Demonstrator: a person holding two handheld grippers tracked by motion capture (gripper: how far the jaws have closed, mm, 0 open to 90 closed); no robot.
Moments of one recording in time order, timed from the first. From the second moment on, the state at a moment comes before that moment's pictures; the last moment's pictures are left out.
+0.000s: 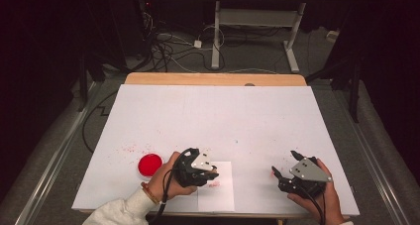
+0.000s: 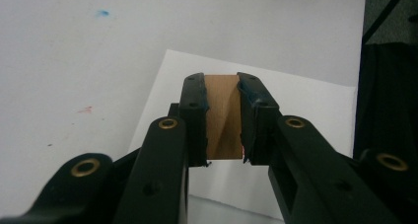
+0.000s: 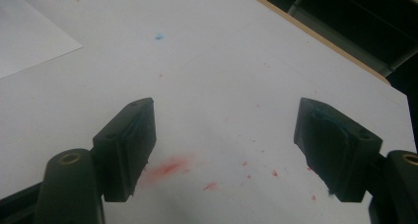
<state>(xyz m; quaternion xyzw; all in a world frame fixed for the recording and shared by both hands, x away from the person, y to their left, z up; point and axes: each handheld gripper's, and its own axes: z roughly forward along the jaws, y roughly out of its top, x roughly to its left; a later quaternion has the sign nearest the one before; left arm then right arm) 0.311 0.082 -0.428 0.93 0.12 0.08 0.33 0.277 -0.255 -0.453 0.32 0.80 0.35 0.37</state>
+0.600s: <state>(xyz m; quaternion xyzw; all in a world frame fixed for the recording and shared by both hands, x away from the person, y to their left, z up) 0.320 0.161 -0.417 0.91 0.21 0.13 0.33 0.276 -0.255 -0.452 0.32 0.80 0.35 0.37</state>
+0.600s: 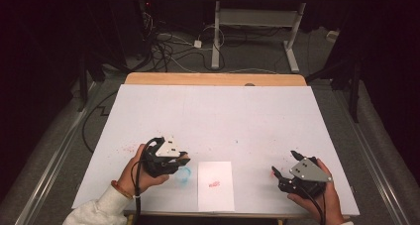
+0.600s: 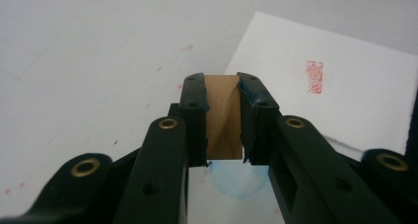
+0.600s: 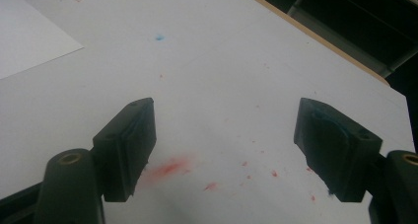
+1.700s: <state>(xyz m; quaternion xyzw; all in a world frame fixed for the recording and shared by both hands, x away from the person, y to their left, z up) 0.326 0.236 -0.461 0.89 0.32 0.14 0.27 0.276 -0.253 -0.453 0.32 0.80 0.35 0.37</state>
